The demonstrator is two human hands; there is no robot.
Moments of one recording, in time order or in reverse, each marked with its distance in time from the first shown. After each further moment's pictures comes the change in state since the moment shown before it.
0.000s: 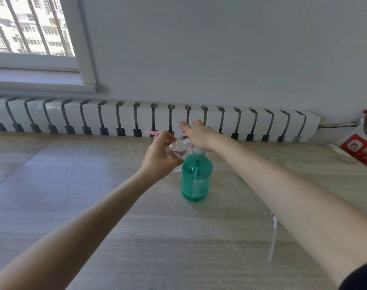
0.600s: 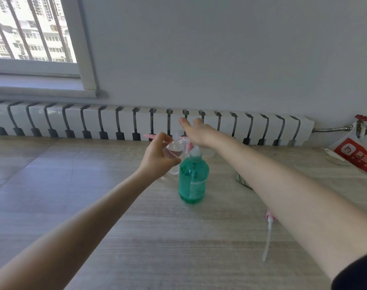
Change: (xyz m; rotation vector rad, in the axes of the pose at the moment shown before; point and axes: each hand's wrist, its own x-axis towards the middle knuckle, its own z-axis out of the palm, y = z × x) left_hand -0.001 0.006 -0.003 -0.084 -0.013 -0.057; right_hand -0.004 -0.004 -0.016 -0.042 0.050 0.036
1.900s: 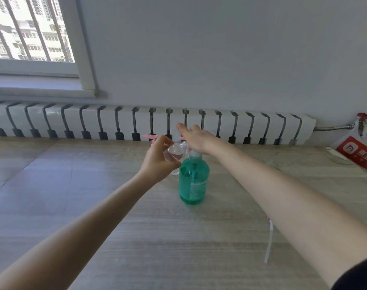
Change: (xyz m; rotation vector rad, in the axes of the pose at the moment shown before) left_hand -0.002 -0.002 0.004 -0.015 -0.014 0.009; right_hand -0.002 0.002 0.013 0.037 -0.058 -0.077
